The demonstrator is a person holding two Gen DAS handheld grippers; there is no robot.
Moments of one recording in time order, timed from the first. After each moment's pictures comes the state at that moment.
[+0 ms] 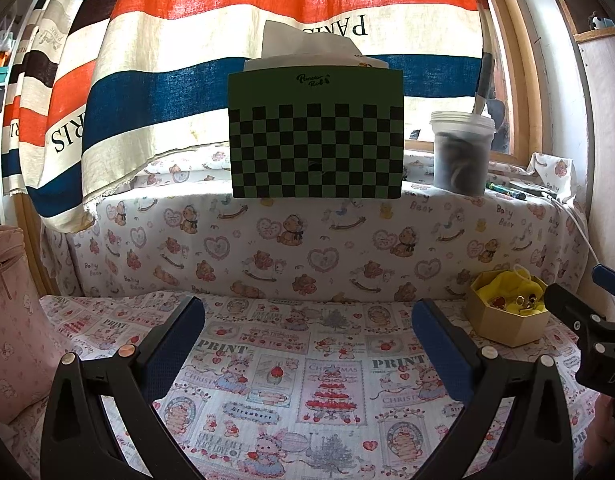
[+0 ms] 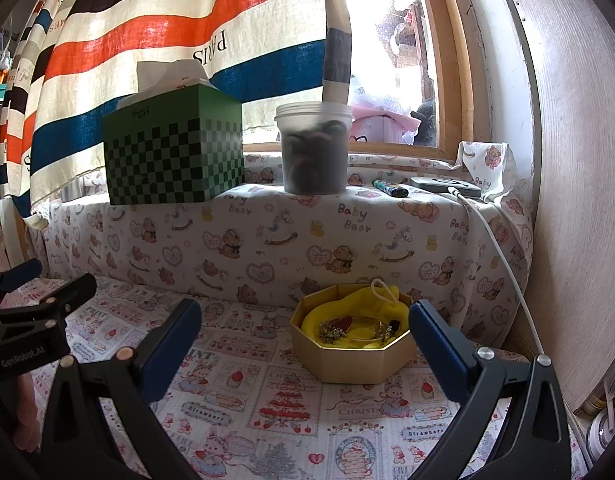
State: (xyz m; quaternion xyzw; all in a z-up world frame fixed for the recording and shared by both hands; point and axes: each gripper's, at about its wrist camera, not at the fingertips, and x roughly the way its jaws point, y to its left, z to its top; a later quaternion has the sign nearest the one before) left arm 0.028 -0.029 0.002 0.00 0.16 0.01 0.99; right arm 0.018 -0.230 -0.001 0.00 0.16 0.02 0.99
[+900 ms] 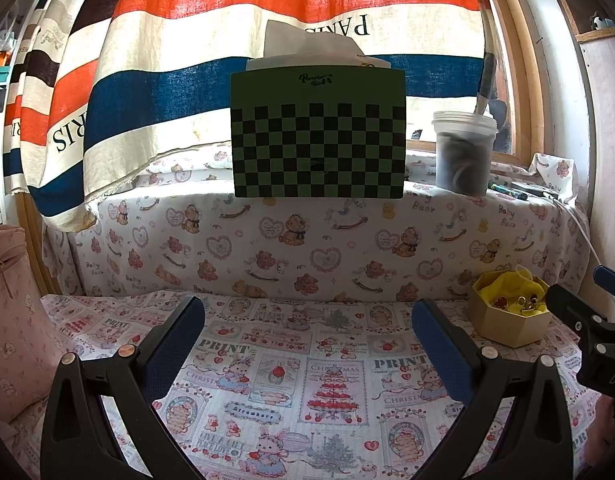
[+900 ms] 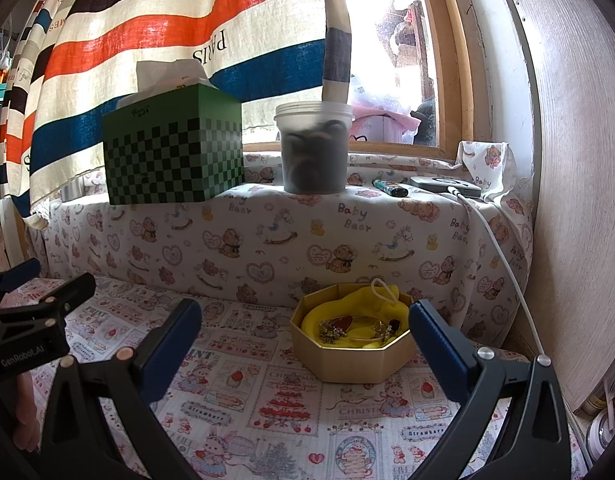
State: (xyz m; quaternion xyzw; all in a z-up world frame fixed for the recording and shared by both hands) left arm 0.028 -0.026 0.002 0.00 0.16 0.01 0.99; right arm 0.019 -0.231 -0.001 0.00 0.16 0.03 0.99
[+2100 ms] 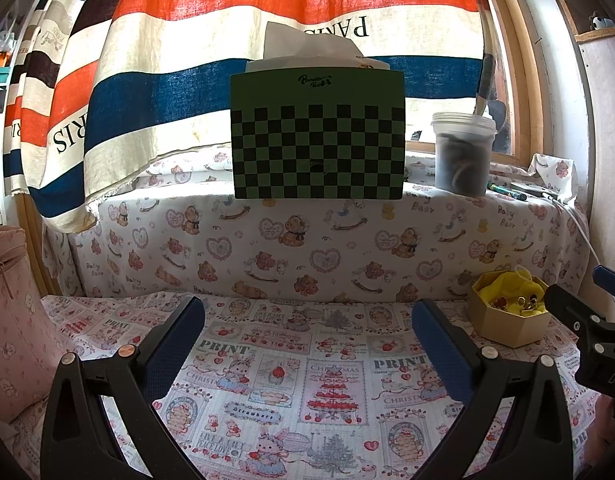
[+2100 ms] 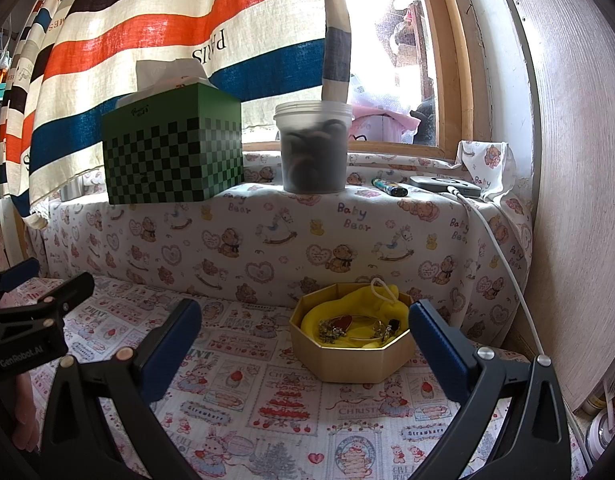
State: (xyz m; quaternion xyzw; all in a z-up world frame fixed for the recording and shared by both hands) left arm 0.028 -0.027 0.002 0.00 0.16 0.02 0.99; right arm 0.019 -0.231 -0.001 0.00 0.16 0.03 0.99
